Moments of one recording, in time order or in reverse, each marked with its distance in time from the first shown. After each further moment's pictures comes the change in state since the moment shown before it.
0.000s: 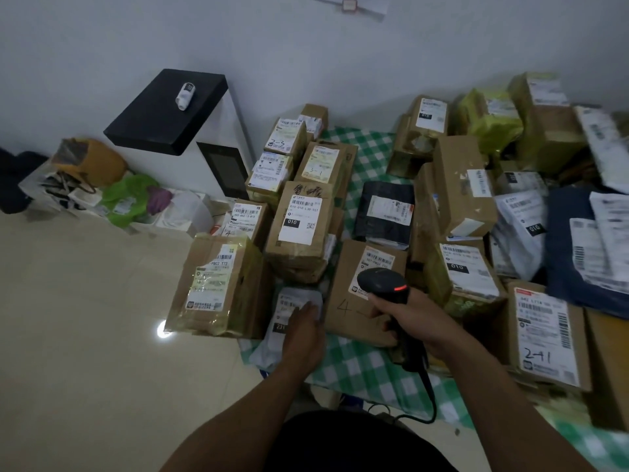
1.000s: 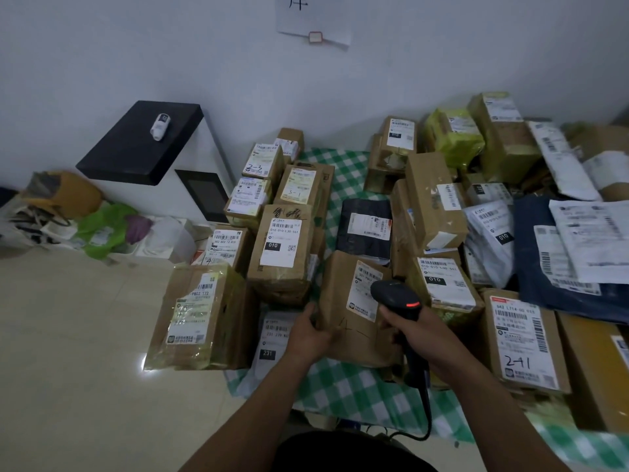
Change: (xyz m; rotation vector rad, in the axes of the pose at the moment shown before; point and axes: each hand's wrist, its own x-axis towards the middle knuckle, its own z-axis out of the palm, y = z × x) left_hand 0.021 0.059 -0.024 -0.551 -0.224 -0.222; right_hand -0.007 0.015 -0.027 0.125 0.184 -0.035
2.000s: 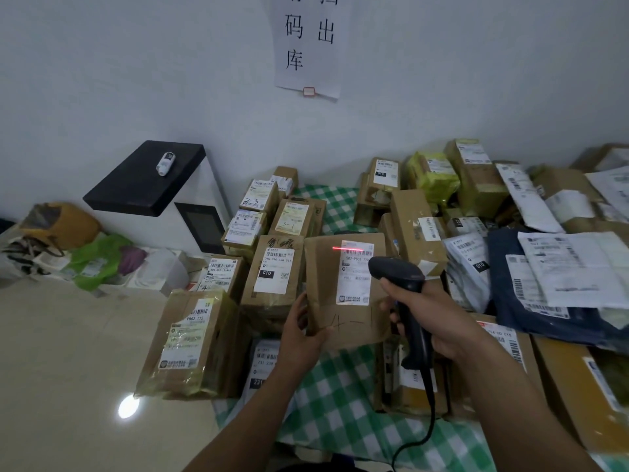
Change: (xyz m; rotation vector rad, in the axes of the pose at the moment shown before) left_hand -0.014 0.040 -0.005 -0.195 0.074 0.274; right_hand -0.036 -0.097 -0.017 0.113 -0.013 -0.092
